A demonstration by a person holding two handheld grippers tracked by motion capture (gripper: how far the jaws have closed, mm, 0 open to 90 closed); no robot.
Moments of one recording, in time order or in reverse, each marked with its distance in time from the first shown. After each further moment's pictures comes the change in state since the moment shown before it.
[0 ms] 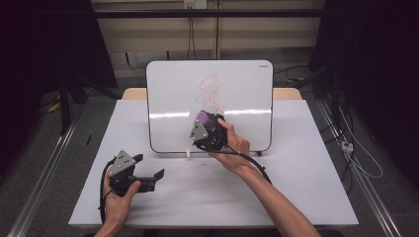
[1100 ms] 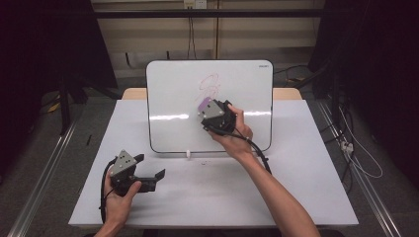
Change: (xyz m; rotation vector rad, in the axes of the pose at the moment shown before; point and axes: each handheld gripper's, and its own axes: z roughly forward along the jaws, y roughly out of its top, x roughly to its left) left arm -0.001 0.000 0.002 0.000 -0.010 0.004; right arm -0.040 0.000 0.010 -0.061 0.019 0.226
